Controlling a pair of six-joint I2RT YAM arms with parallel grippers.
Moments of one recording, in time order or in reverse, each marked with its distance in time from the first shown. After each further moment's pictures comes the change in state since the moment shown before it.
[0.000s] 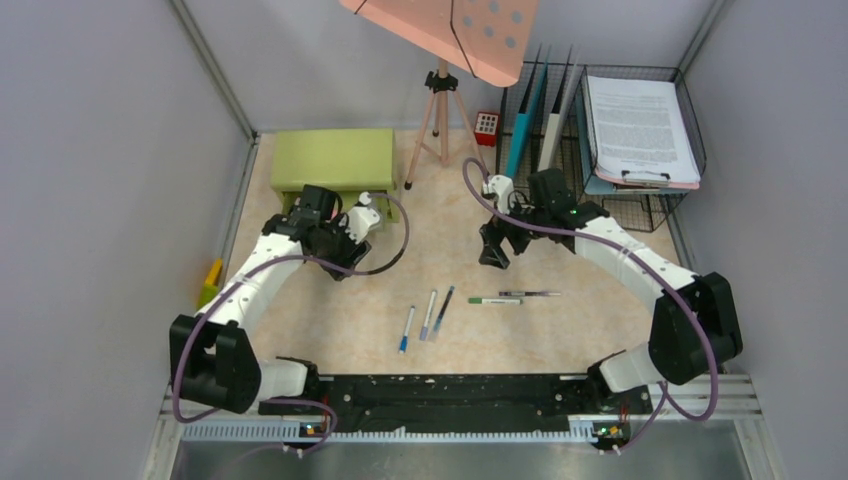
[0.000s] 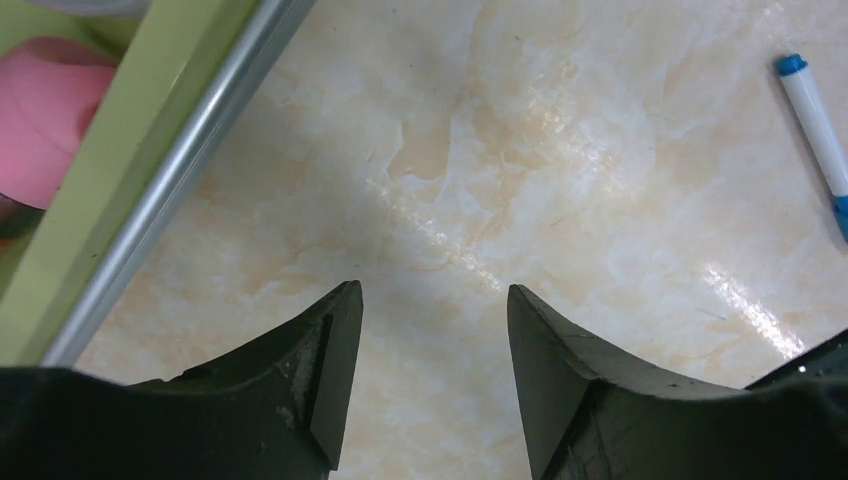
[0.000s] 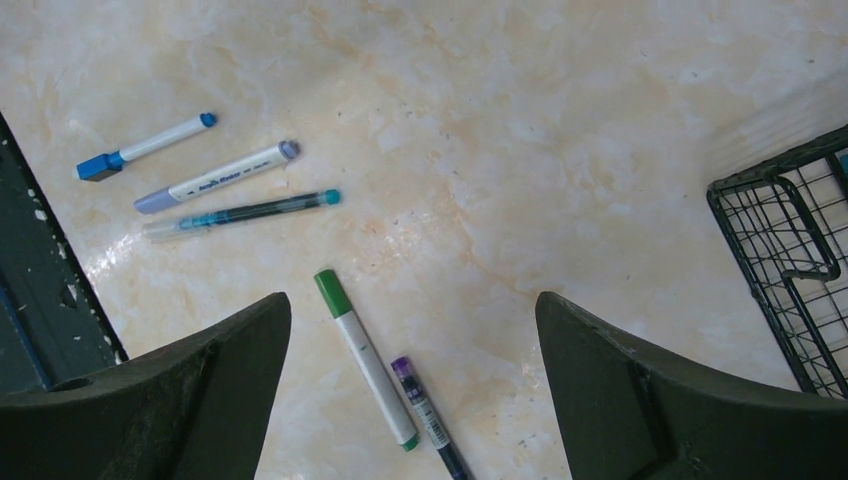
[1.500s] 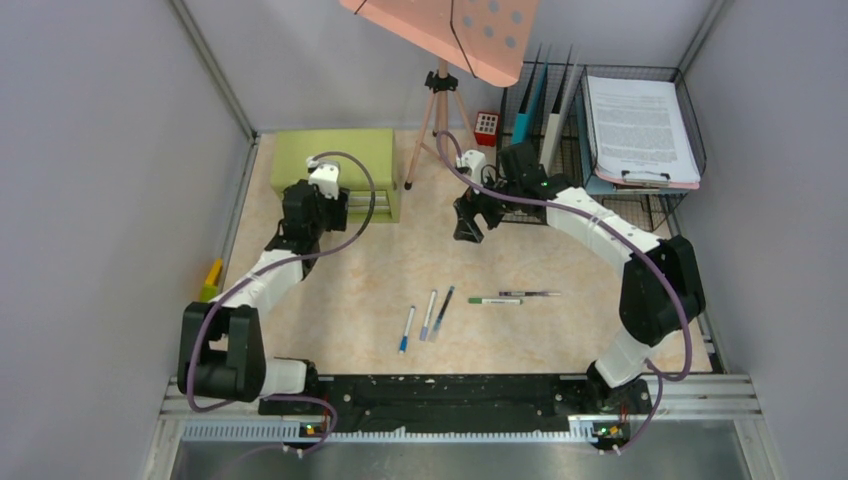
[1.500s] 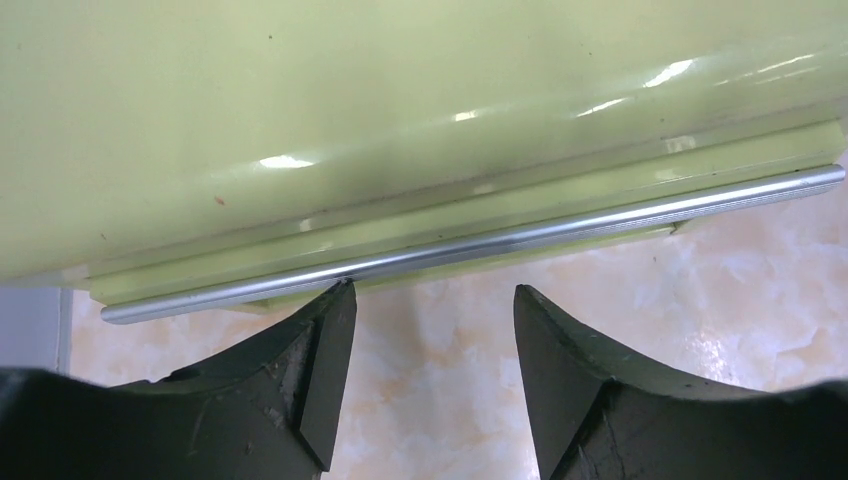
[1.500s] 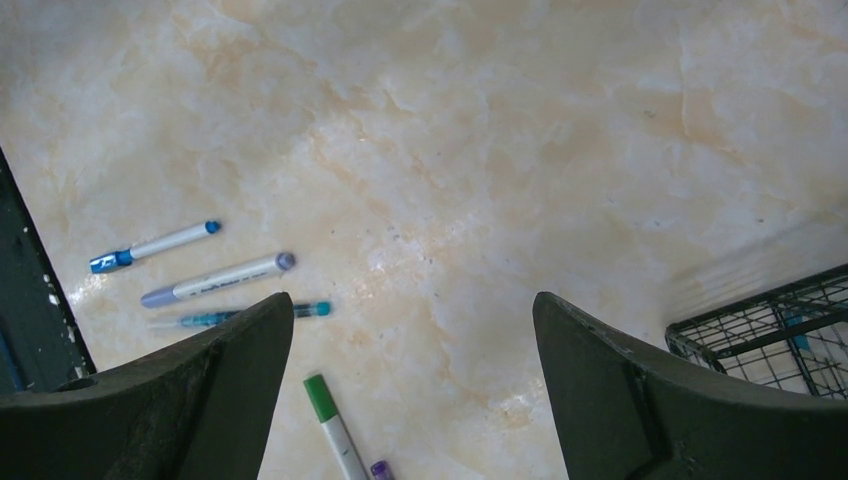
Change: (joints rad) left arm 0.111 0.031 -0.280 1.025 -0.212 -0.480; right arm 0.074 0.247 0.306 -0.011 -0.013 0.050
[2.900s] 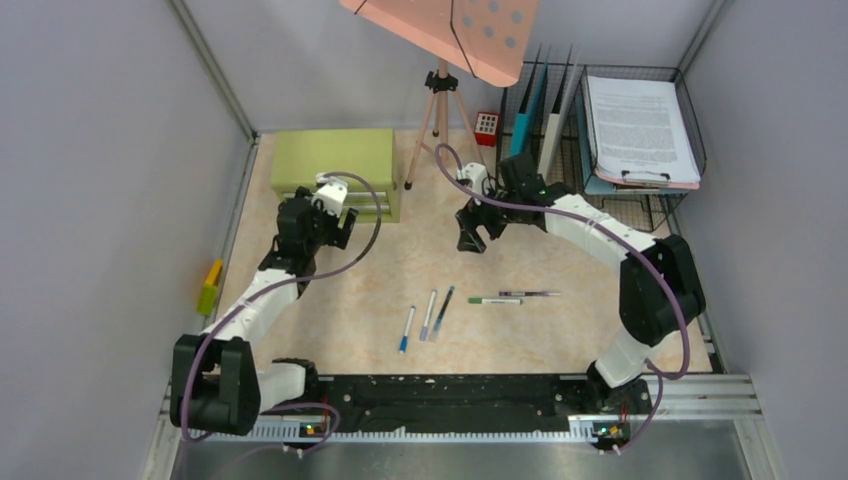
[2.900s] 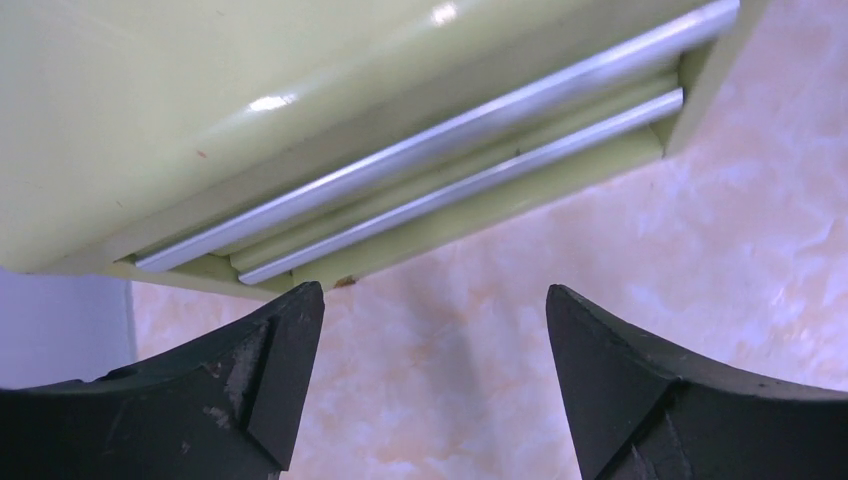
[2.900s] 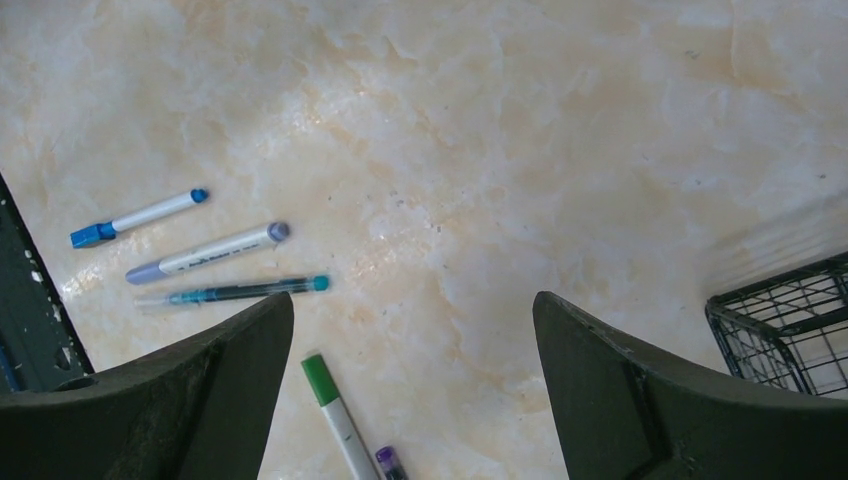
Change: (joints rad) left arm -0.002 -0.125 -0.093 0.014 0.056 0.127; right arm 0.000 0.000 -0.070 0.021 0.007 -0.007
